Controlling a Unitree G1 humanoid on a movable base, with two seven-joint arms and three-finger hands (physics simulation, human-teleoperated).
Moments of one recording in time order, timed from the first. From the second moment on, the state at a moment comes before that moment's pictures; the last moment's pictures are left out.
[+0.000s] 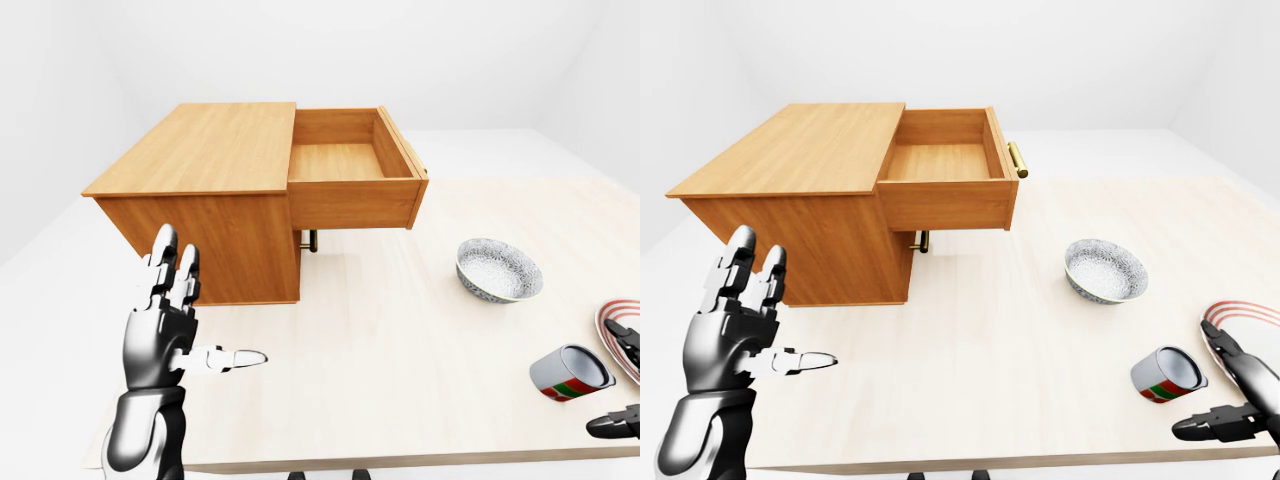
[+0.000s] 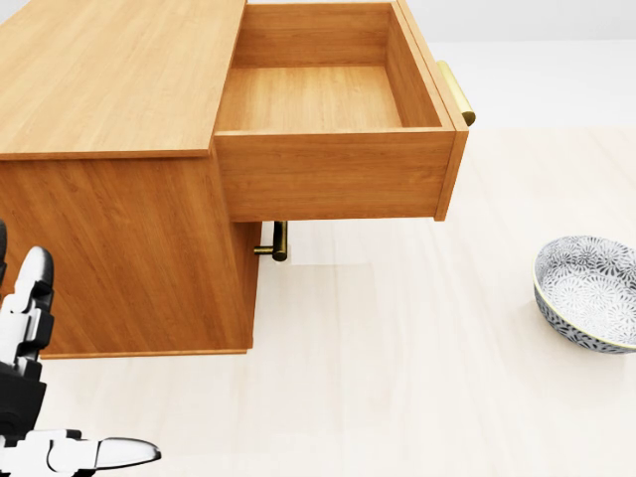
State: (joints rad) left arm 0.25 0.00 0.22 -0.64 -0.18 0.09 -0.21; right arm 0.18 -0.56 -0.80 0.19 -0.47 0.09 0.70
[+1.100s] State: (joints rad) left arm 0.25 0.00 0.20 -0.61 -0.17 0.08 -0.20; right arm 0.15 -0.59 -0.70 0.33 -0.43 0.09 0.70
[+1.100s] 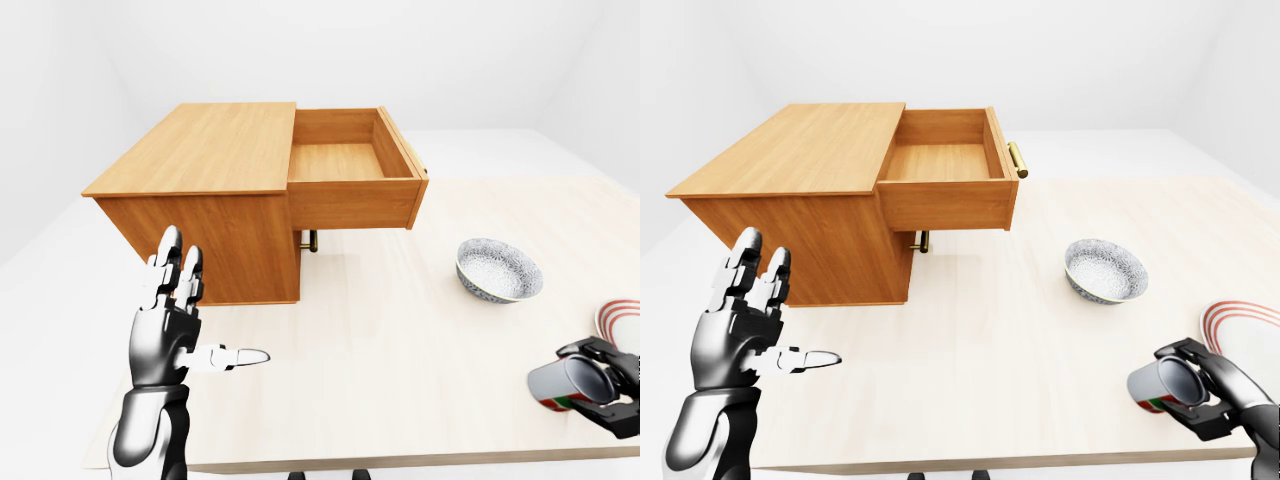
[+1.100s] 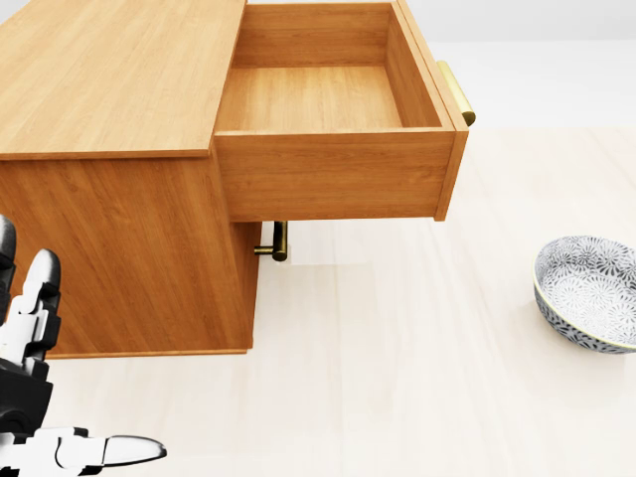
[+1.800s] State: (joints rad) left arm 0.26 0.00 0.20 -0.63 -0.17 0.08 -0.21; right arm 0.12 -0.41 -0.67 -0.40 -0.63 0.09 0.70
